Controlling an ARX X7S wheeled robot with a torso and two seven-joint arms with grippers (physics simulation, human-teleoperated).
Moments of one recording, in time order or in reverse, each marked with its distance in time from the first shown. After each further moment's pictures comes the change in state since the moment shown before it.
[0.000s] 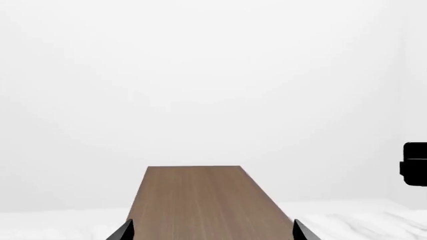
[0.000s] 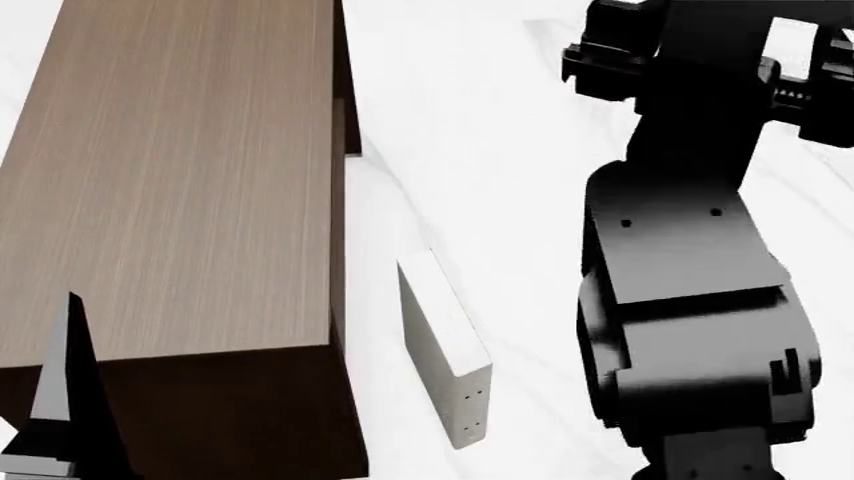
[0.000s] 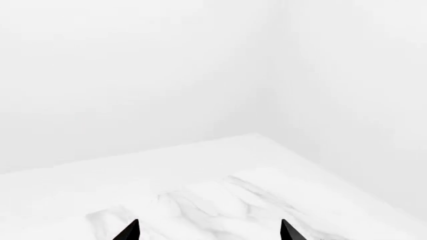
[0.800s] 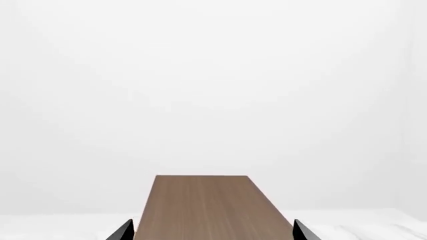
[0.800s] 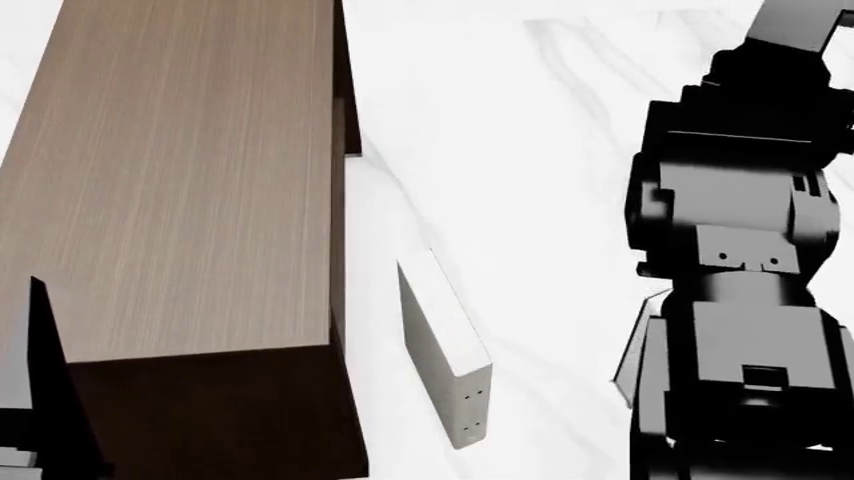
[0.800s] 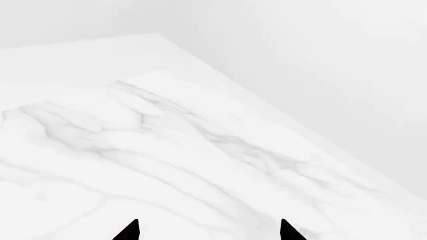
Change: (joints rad) left arm -0.021 -0.045 -0.021 0.046 -0.056 -0.024 -0.062; right arm 0.461 -0.029 0.096 1.133 -0.067 -0.251 0.225
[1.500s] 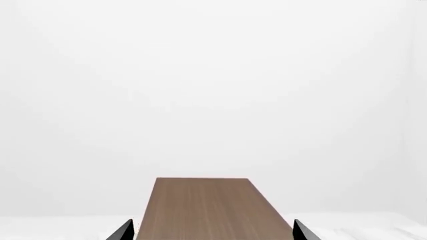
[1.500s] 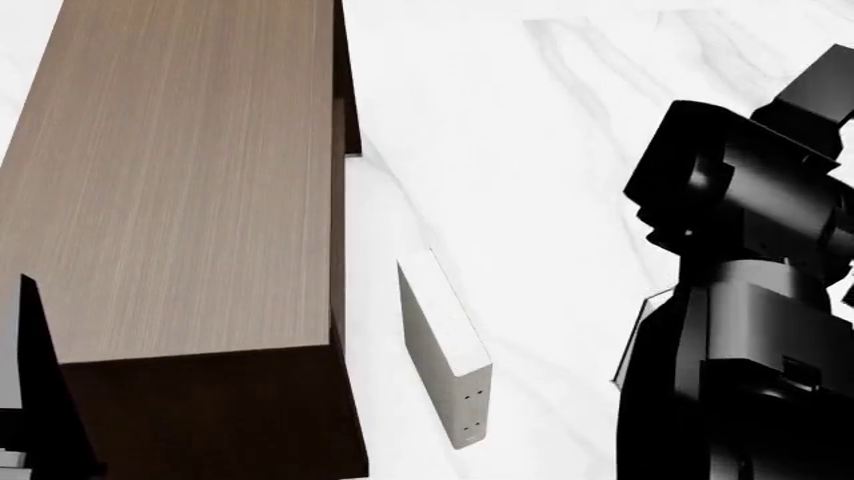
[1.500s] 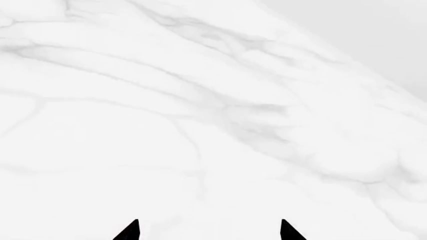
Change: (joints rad) left arm -0.003 -0.037 0.010 -0.002 -0.026 0.029 -0.034; right arm 0.025 -0.002 0.427 0.028 -0.033 0.201 0.271
